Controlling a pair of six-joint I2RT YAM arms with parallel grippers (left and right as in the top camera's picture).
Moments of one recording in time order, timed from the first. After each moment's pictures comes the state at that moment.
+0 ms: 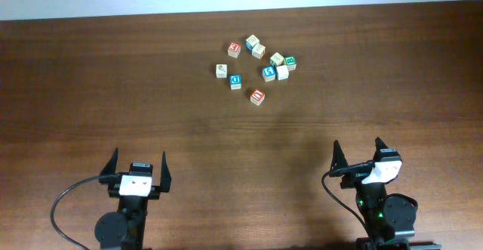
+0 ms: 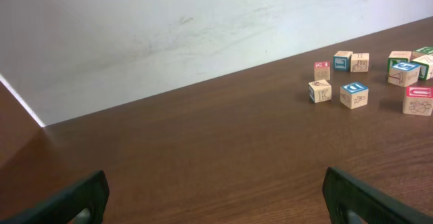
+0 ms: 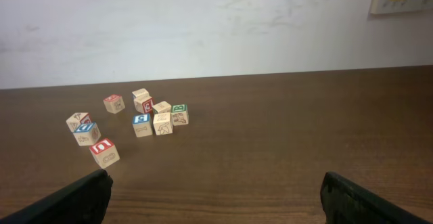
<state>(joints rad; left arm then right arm) 0.08 0.02 0.02 -0.07 0.11 0.27 0.01 0.01 0.01 -0.07 -0.05 0.09</state>
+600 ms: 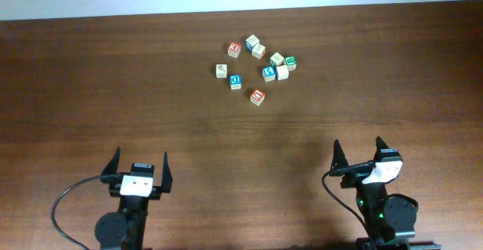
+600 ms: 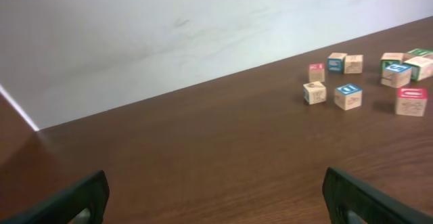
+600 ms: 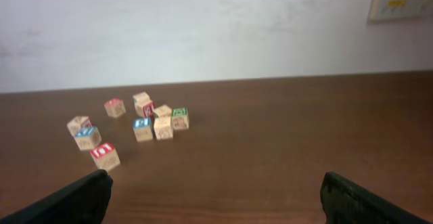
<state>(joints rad) 0.08 0.02 0.02 -0.07 0.14 0.27 0.01 0.01 0.01 -0.05 -0.05 0.09</state>
